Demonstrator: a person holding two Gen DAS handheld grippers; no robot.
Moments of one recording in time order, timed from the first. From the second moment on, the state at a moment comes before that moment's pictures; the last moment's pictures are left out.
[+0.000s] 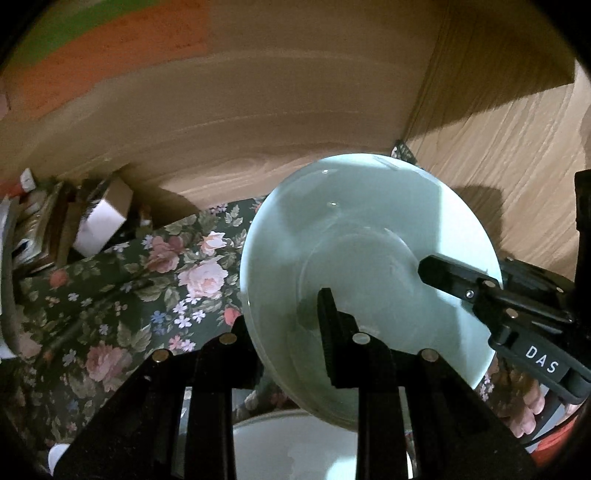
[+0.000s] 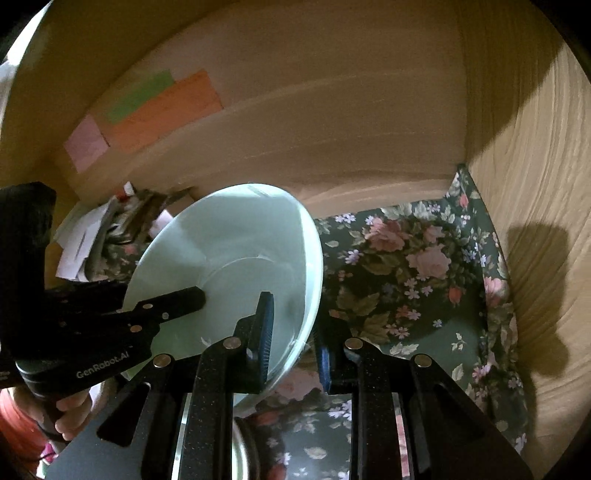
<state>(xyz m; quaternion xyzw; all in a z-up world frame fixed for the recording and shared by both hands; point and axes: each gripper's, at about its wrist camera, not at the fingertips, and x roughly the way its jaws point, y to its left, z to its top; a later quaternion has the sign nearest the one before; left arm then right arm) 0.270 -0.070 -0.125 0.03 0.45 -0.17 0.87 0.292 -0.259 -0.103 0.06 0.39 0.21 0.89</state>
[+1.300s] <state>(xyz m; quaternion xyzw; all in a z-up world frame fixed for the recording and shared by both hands) 0.155 0.047 -0.082 -0.02 0.39 -0.08 0.92 0.205 -0.139 -0.083 0.01 0.36 0.31 0.88</state>
